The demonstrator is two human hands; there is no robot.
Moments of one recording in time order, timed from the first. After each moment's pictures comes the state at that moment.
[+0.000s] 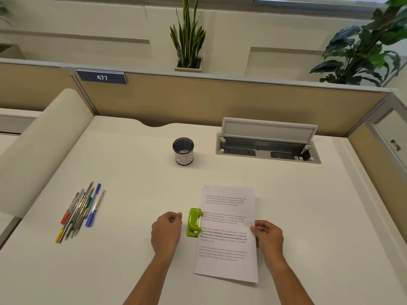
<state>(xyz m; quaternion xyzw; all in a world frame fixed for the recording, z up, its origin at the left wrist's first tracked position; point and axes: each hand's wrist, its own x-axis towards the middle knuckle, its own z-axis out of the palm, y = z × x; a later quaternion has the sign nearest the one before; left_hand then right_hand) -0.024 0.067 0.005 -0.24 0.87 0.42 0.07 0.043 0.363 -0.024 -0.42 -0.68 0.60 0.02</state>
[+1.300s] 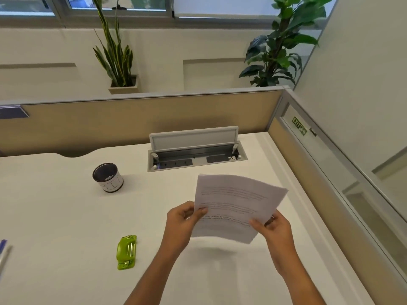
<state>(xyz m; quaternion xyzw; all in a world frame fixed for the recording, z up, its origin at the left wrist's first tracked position) -0.012 0.299 0.089 0.13 0.67 0.71 0.19 0.128 0.529 0.104 -0.28 -0.62 0.72 0.16</state>
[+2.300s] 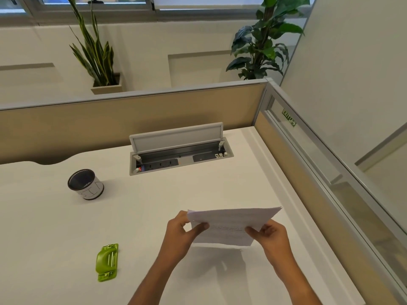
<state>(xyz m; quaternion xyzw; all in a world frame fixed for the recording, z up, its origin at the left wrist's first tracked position) 0.002 0.344 0.051 0.15 0.77 0.59 0.20 0.154 0.576 0.074 -0.32 -0.66 0.67 0.14</state>
